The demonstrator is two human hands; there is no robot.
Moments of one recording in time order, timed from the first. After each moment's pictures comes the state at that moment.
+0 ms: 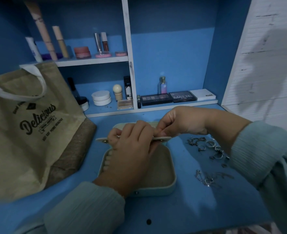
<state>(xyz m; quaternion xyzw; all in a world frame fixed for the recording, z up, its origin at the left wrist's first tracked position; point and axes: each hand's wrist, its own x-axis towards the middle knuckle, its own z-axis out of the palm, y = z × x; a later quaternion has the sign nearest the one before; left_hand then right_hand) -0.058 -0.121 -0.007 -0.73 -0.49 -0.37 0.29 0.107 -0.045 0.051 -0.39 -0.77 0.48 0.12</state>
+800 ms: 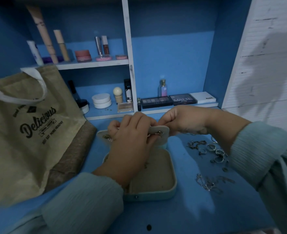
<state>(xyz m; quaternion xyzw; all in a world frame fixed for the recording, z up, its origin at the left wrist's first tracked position) -0.060 -0.099 0.006 -0.74 -0.50 -0.39 0.22 0.105 -0.040 0.056 -0.40 -0.75 0.50 0.16</state>
